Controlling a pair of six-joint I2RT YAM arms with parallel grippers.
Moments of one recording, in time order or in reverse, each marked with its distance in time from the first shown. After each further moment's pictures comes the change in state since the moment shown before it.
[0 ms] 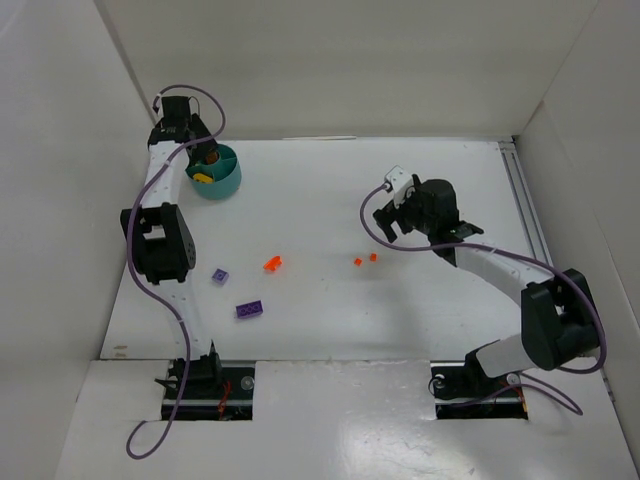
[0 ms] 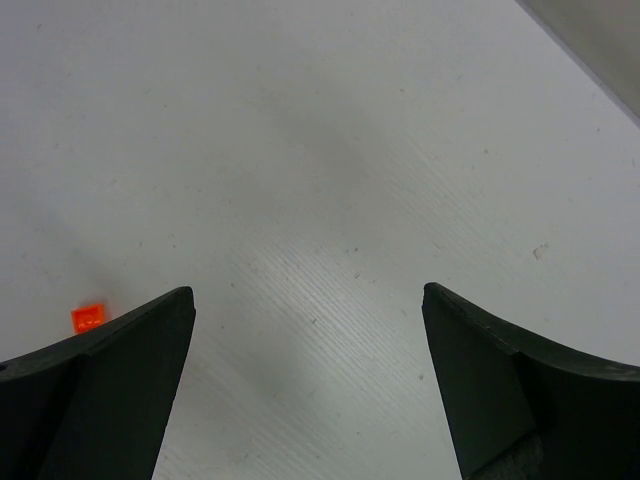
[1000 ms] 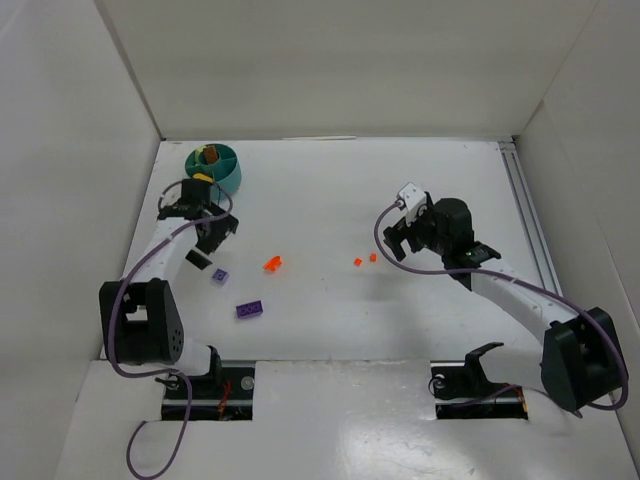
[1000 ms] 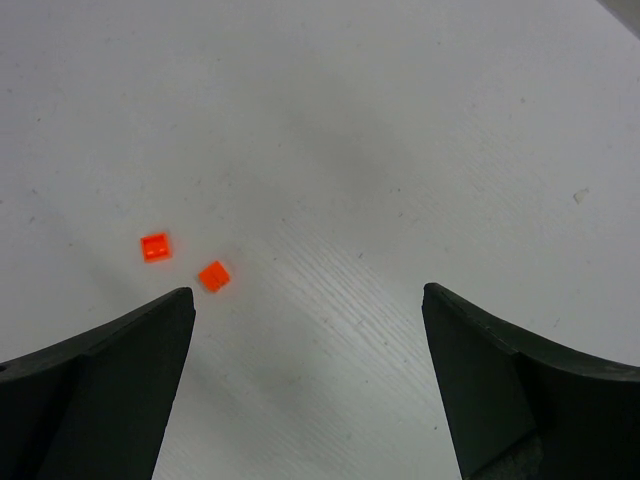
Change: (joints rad) left arm -0.086 -0.658 -0.925 -0.053 -0.055 -0.435; right arm 0.000 -0.220 -0.156 -0.048 -0.039 0.053
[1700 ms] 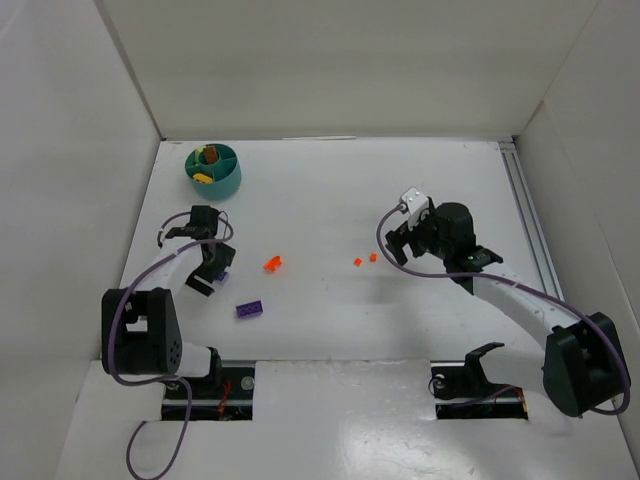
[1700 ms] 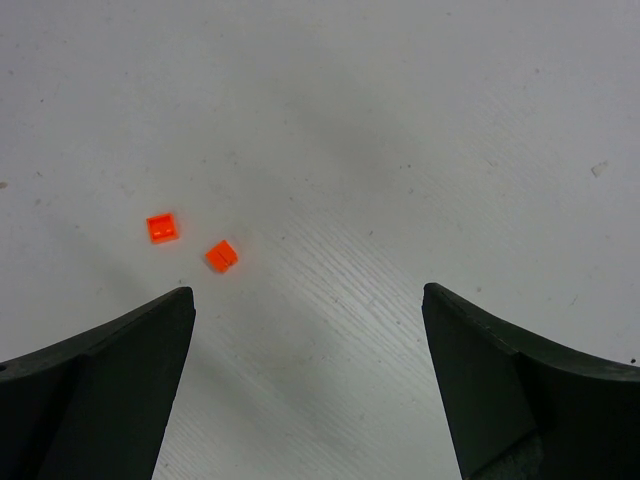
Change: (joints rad) left arm -0.043 -0.065 -0.235 -0.058 -0.105 -0.185; right arm -0.004 -0.035 -0.041 -0.026 0.000 0.027
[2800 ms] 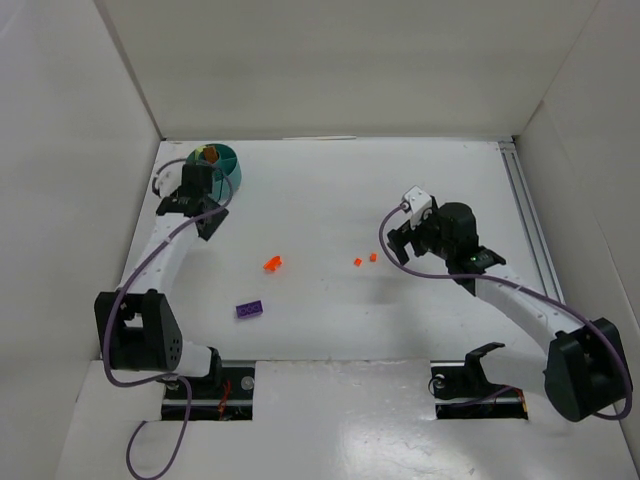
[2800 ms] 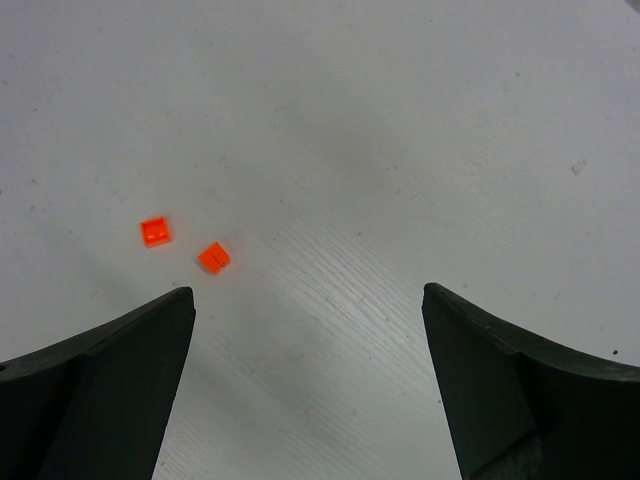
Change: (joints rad) left arm -0.024 0.024 0.262 0.065 -0.032 0.141; right arm -0.005 -0.023 0.000 -0.006 0.011 0.002
